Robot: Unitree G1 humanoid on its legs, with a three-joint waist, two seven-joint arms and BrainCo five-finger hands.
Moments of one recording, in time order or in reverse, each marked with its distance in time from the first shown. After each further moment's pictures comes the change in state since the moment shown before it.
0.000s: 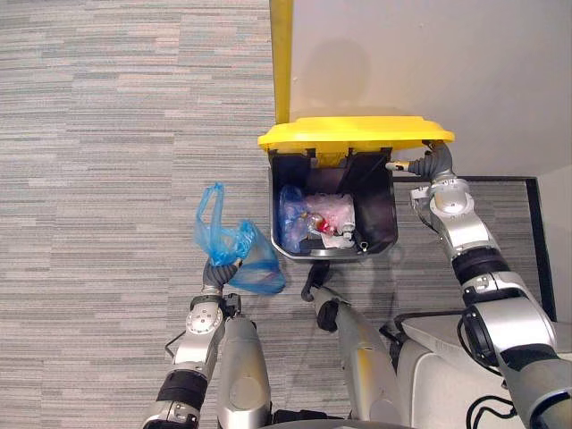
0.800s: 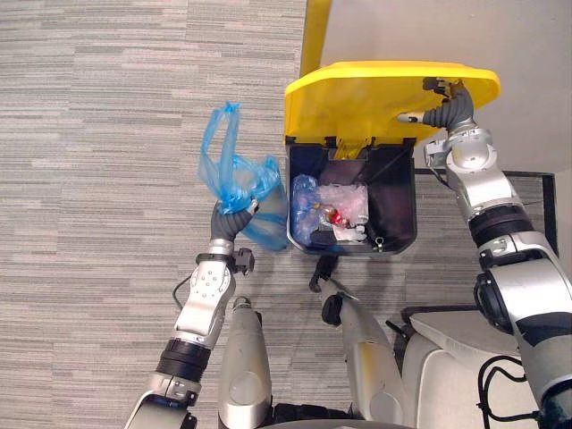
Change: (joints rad) left arm -0.167 0.052 -0.157 -0.320 -0.092 -0.069 -0.001; right arm -0.219 -0.095 0.079 0.059 0.086 -0.002 0.001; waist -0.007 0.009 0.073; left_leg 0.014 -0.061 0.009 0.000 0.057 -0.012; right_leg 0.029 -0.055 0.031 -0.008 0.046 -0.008
